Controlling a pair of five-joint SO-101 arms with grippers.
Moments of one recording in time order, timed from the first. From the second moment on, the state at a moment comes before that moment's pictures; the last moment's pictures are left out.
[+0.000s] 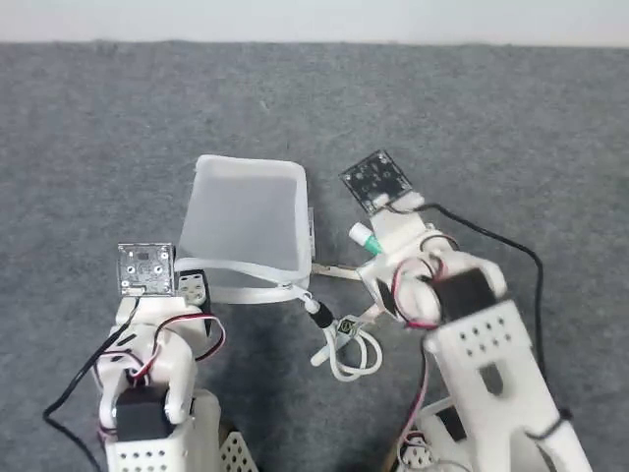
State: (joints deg) left arm -10.7 -103.3 83.4 64.7 2.1; right arm -24.7 -43.6 41.8 69.5 12.2
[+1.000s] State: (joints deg) left arm -14.5 -103.3 82.4 64.8 2.4; right arm -24.7 3.4 23.2 54.2 18.9
